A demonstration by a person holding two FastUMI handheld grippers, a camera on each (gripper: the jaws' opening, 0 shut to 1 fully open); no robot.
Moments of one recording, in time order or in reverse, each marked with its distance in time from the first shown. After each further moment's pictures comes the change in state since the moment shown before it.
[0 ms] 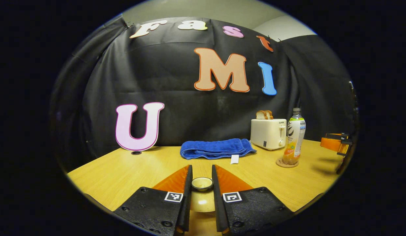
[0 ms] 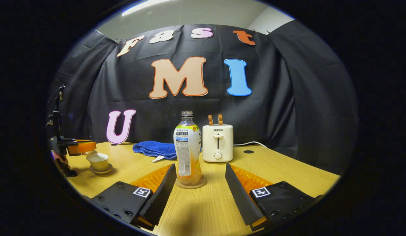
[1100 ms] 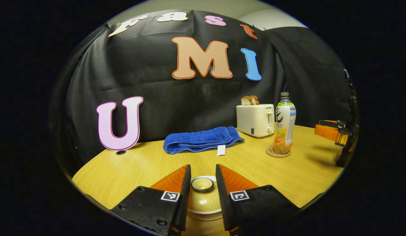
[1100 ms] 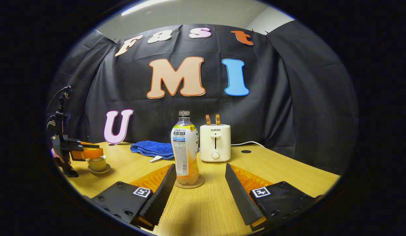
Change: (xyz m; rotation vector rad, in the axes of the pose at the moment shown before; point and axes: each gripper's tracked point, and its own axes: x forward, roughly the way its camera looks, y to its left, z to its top) left arm 0.015 -0.024 -0.015 0.069 0.105 -0.093; right arm -0.003 -0.003 0.000 0.002 0.002 -0.013
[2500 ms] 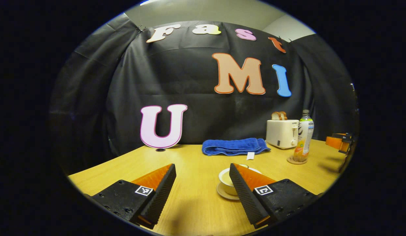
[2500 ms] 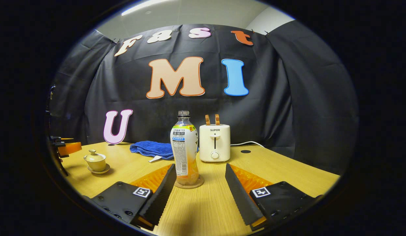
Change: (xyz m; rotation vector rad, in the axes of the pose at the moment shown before) left arm -0.090 0.075 0.004 -0.086 -0.109 0.355; right arm -0.001 -0.001 0.000 0.000 0.001 -0.005
